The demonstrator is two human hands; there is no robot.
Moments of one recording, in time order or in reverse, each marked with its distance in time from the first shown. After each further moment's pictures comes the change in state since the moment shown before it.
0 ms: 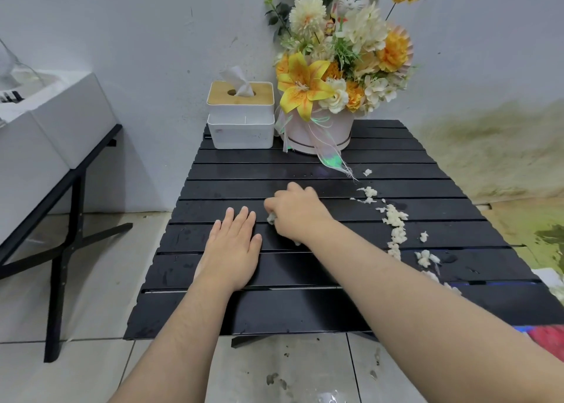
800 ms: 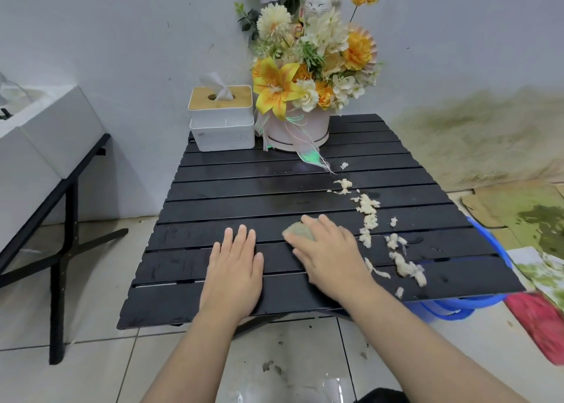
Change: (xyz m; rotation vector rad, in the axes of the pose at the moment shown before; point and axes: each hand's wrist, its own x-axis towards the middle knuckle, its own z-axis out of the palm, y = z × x) left_hand -0.054 0.045 0.012 0.020 0.016 -0.027; right_hand -0.121 0.024 0.045 0.131 0.363 0.197
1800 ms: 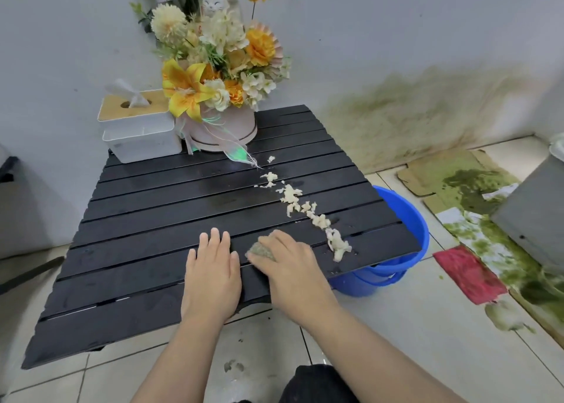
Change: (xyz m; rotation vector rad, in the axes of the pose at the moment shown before) left_hand -0.005 0.082 0.021 -0.020 0.049 0.053; right_hand -0.069 0.034 -0.018 0.188 0.117 -0.053
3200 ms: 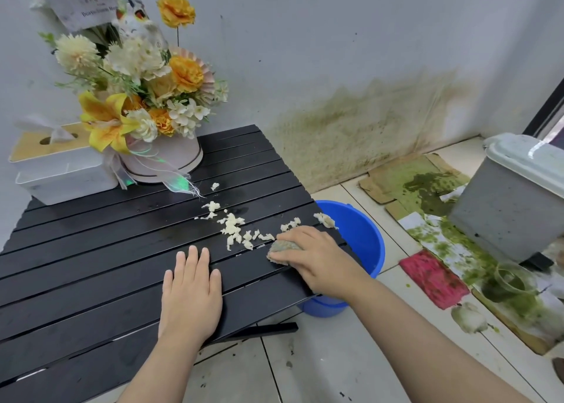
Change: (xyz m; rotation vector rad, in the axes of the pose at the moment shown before) left_hand 0.031 0.069 0.022 -0.008 -0.066 0.000; right_hand -0.014 0.159 -0.056 0.087 -0.097 -0.030
